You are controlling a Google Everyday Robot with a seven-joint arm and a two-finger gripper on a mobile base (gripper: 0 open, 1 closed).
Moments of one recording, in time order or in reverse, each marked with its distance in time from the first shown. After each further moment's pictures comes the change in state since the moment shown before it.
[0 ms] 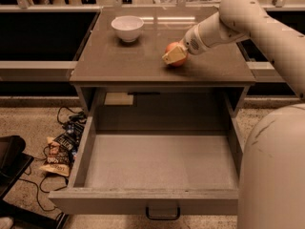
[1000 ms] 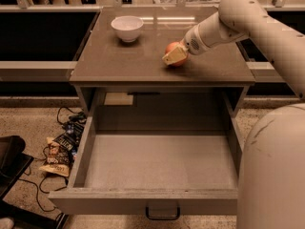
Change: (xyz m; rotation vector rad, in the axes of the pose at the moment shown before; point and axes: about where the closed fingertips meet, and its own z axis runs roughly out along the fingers) arm 0.001 0.000 0.002 0.002 0.015 -0.009
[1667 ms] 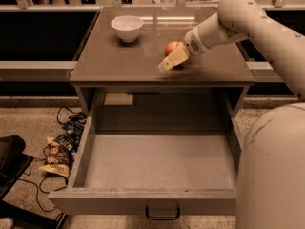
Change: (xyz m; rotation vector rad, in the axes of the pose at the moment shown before) arm -0.001 0.001 0.001 -0.003 0.001 0.000
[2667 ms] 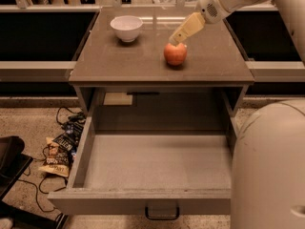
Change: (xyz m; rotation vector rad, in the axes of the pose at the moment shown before) arm -0.061 -0.001 -0.088 -0.026 -0.025 -0.119
